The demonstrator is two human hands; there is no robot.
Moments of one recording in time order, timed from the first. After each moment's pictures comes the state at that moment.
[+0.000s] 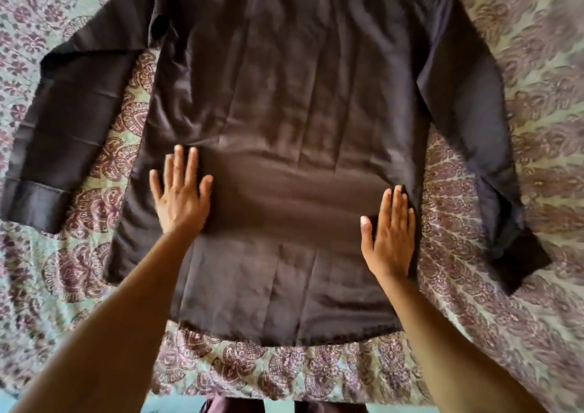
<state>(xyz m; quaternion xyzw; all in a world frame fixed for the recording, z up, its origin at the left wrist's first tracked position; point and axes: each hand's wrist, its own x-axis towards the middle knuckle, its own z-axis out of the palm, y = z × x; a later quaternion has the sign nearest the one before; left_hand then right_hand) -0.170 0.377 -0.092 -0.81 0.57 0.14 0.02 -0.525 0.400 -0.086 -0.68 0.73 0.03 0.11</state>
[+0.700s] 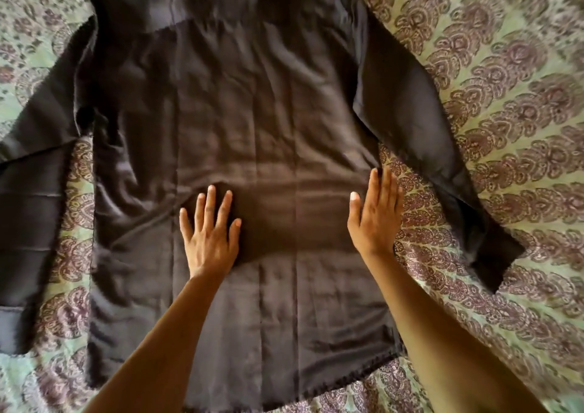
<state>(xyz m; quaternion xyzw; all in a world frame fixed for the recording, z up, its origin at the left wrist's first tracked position) -0.262 0.321 -0.084 -0.71 0.68 0.16 0.06 -0.538 0.315 -0.086 -0.57 0.81 -0.08 0.06</state>
